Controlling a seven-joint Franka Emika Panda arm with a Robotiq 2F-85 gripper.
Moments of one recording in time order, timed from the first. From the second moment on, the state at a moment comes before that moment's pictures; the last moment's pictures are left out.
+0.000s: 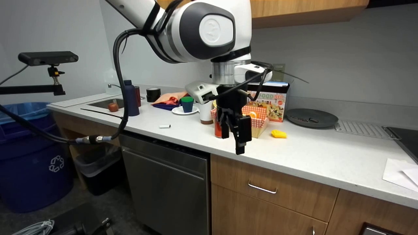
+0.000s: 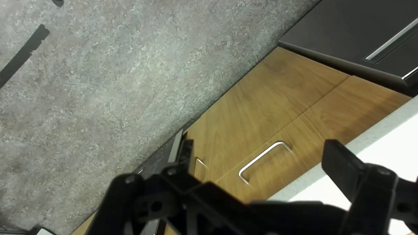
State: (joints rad) arm -0.11 -0.08 -0.07 -2.31 -0.06 2.29 0.32
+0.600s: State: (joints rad) arm -0.11 -0.05 -0.09 -2.30 -0.04 2.29 0.32
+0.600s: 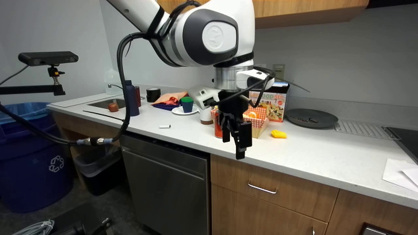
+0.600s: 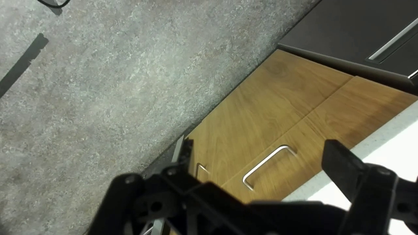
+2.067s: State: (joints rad) arm -0.21 0.40 -0.08 -2.11 0.58 2.60 0.11
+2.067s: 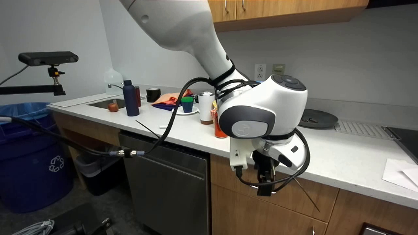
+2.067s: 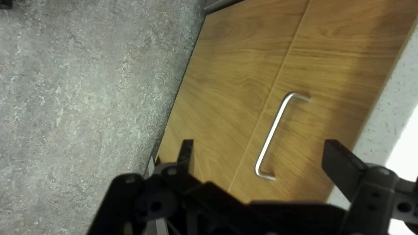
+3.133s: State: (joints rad) arm -0.28 0.65 -0.01 -1.97 0.79 2.70 0.09
